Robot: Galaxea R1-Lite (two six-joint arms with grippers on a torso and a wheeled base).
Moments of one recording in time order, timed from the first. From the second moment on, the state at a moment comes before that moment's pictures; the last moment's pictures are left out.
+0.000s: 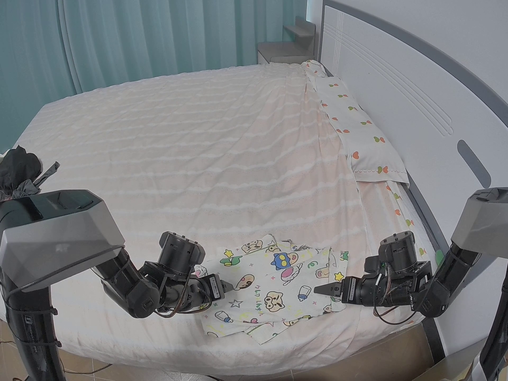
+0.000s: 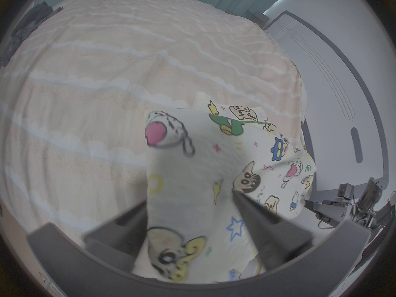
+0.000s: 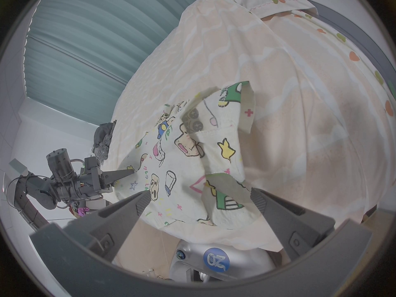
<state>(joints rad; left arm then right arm) -0.49 2.20 -0.75 -0.60 -0.06 -0.71 0.43 2.12 -0.50 -0.88 0.26 0.59</state>
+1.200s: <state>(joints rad) -0.64 2.10 -0.70 -0.75 0.05 -0.96 0.57 2.20 -0.79 -0.86 0.18 0.59</state>
